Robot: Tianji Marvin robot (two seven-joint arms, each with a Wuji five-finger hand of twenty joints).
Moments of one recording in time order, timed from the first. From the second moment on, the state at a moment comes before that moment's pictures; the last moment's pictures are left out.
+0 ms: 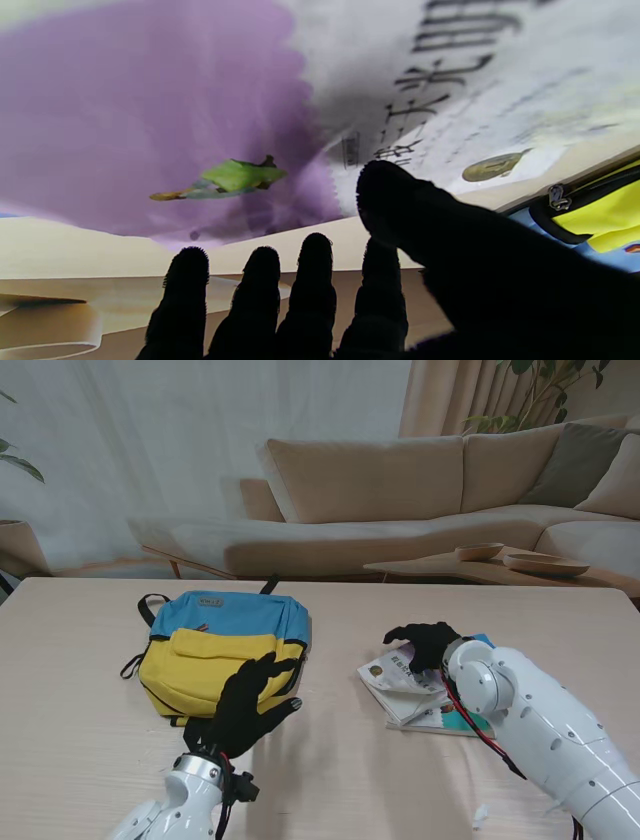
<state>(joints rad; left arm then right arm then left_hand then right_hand) 1.86 -1.16 -1.11 -1.88 0.49 0.08 0.28 -1.18 -1.03 1.00 -1.26 -0.81 0.02 0.28 0.68 -0.20 0.33 -0.07 0.19 -0.17 0.45 0.26 0.18 0.00 0.16 0.29 0.05 0.13 0.04 0.34 -0.06 0.26 0.05 0.31 0.51 -0.66 1.23 0.00 0.16 -0.28 0.53 0.43 0.28 -0.15 0.47 0.27 0.26 -0.12 0.24 0.20 0.01 0.05 0.77 0.15</state>
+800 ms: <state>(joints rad) 1.86 -1.16 -1.11 -1.88 0.49 0.09 0.27 -1.08 -1.02 0.86 -1.16 -0.88 -0.03 0.22 0.68 -0.20 0.33 -0.07 0.19 -0.17 0.45 0.26 0.18 0.00 0.16 0.29 0.05 0.13 0.04 0.34 -0.06 0.26 0.05 0.31 0.50 -0.77 1.33 -0.01 0.17 -0.28 0.10 0.72 0.22 -0.16 0.99 0.66 0.19 -0.10 0.65 0.40 0.00 0.16 0.86 0.16</state>
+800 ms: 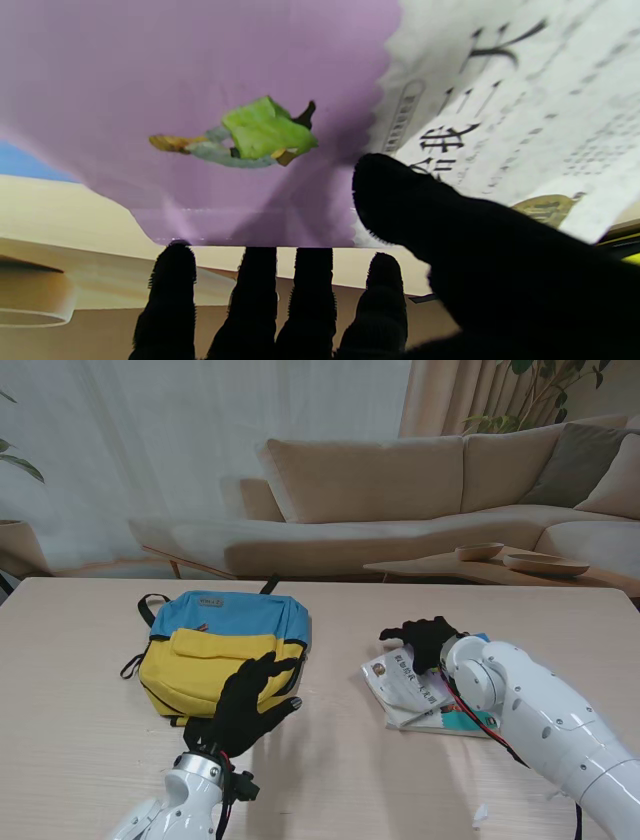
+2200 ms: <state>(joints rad) 1.86 -1.16 -1.11 -1.88 0.50 0.09 0.27 -1.36 -1.05 1.18 -1.43 -0.85 -0.06 0.06 0.68 -0.20 0.33 -0.07 0.19 -0.17 0.43 0.26 0.18 0.00 0.16 0.30 0.05 0.13 0.04 0.35 -0.06 0.26 0.05 0.31 0.70 -0.96 1.42 -0.18 0.92 -0.33 0.89 0.76 1.08 -0.06 0.66 0.40 0.77 0.04 0.64 0.38 0.25 0.25 0.98 0.29</state>
